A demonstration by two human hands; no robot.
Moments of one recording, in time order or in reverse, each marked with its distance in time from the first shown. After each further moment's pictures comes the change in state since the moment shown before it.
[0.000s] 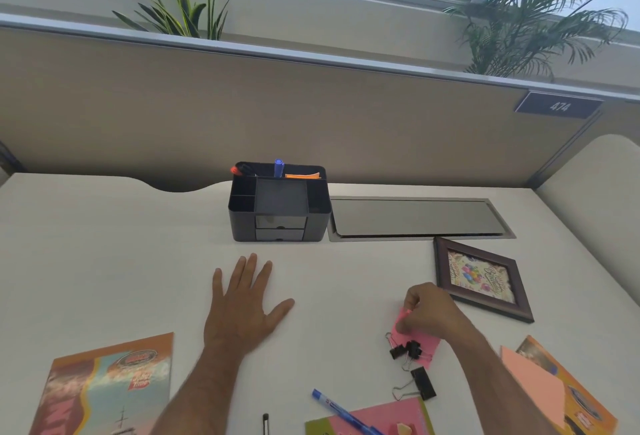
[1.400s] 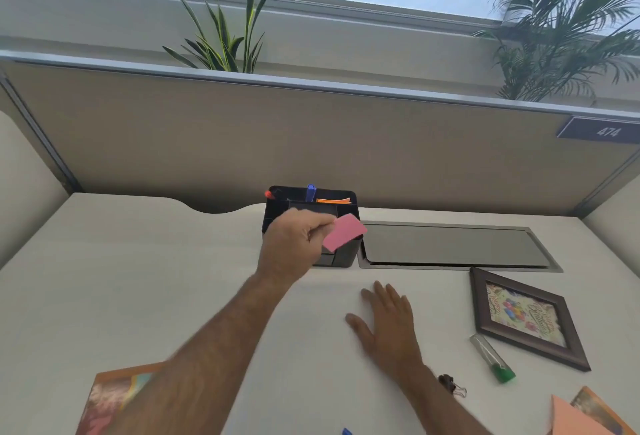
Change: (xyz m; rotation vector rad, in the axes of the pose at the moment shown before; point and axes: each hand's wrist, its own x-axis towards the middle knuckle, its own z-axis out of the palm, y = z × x) left_hand 0.090 0.035 -0.131 -0.610 0.513 0.251; right_hand 0.035 -0.066 0.107 -0.090 0.360 -0.471
